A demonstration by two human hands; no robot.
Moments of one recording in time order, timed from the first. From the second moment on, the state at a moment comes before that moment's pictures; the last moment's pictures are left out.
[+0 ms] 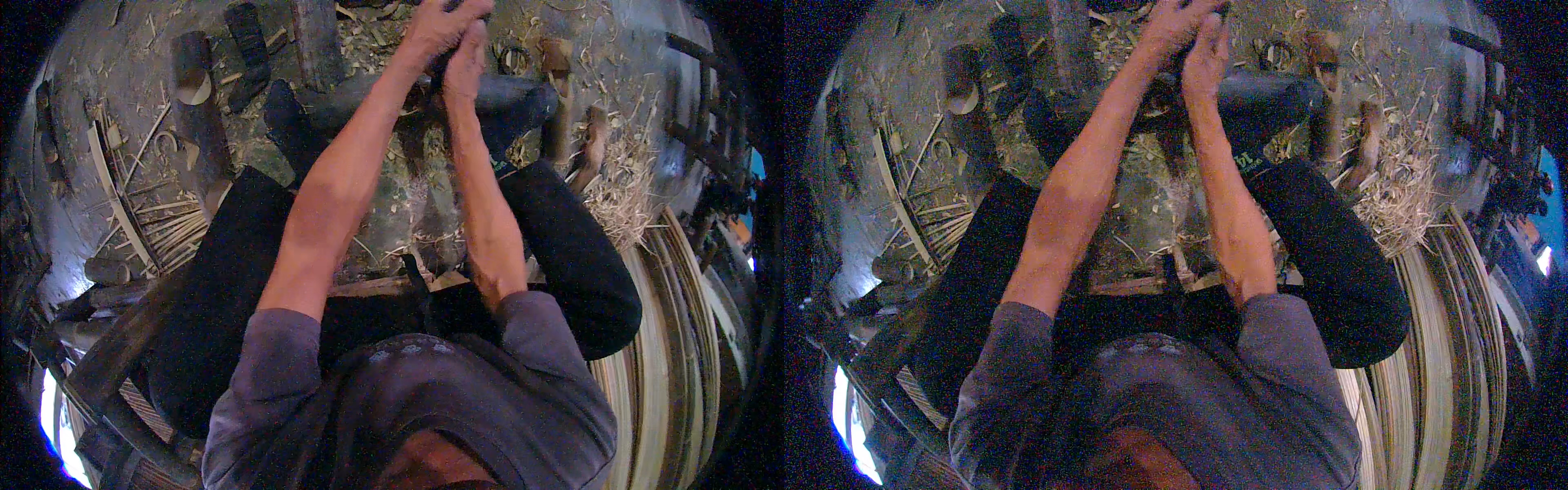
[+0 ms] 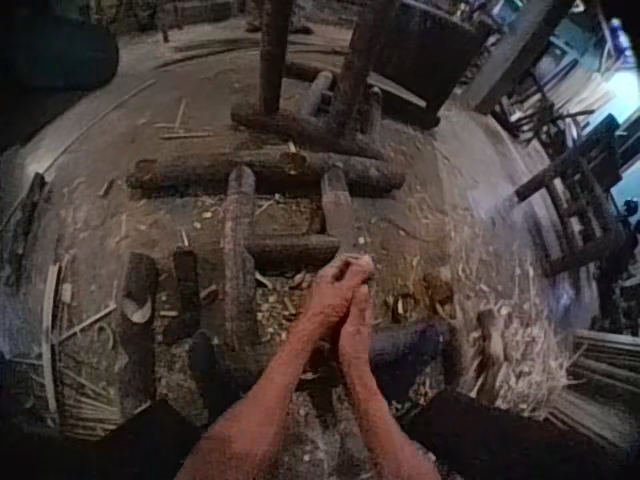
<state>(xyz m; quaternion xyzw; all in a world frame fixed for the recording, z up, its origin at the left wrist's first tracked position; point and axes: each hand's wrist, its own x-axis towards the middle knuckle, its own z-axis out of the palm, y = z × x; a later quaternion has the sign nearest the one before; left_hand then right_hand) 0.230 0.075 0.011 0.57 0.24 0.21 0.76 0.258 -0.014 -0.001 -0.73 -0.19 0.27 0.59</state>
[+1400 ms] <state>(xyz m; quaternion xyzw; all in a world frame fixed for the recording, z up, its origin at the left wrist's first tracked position) 0.177 0.107 -0.044 0.27 0.38 0.30 0.83 0.231 0.041 0.019 -0.74 -0.19 0.48 0.44</state>
